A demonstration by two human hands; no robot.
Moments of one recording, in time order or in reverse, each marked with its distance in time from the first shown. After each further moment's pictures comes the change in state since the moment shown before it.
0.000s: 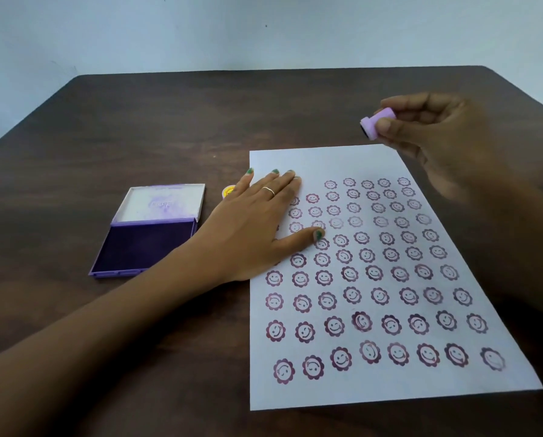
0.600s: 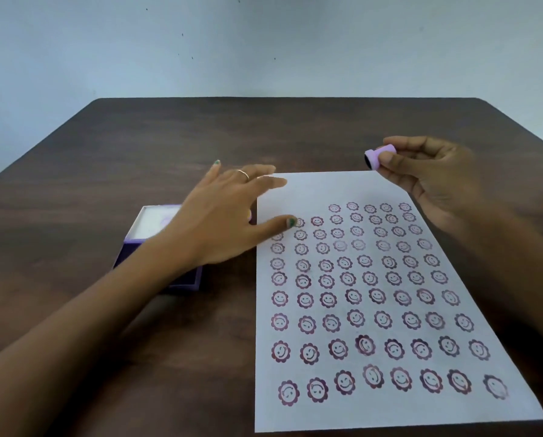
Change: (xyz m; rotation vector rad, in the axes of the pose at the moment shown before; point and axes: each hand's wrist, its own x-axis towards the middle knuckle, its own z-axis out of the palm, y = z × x) left_hand 0.000 -0.030 -0.033 0.003 0.167 -0.052; right_hand 0.003 0.010 0.001 0.187 0.094 0.118
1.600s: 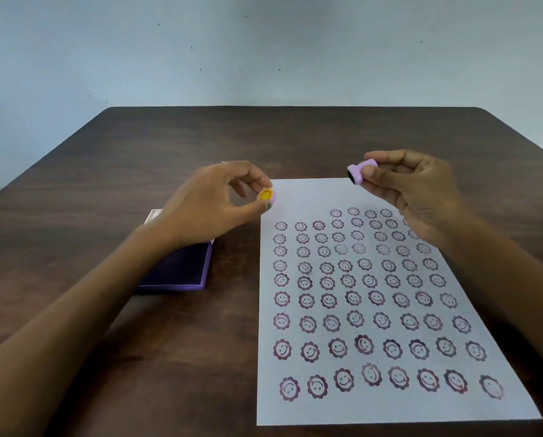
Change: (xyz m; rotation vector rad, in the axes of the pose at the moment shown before) left_hand 0.003 -0.022 -0.011 -0.393 0.168 -0.004; right_hand -0.007 0.007 0.011 -0.034 -0.078 -0.005
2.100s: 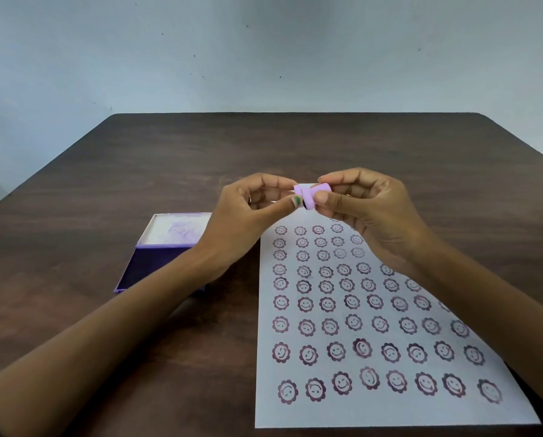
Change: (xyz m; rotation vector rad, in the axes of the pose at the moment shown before) left_hand -0.007 0.034 0.037 -0.618 0.155 -0.205; right_hand -0.027 0.007 0.042 0.018 -0.212 -0.004
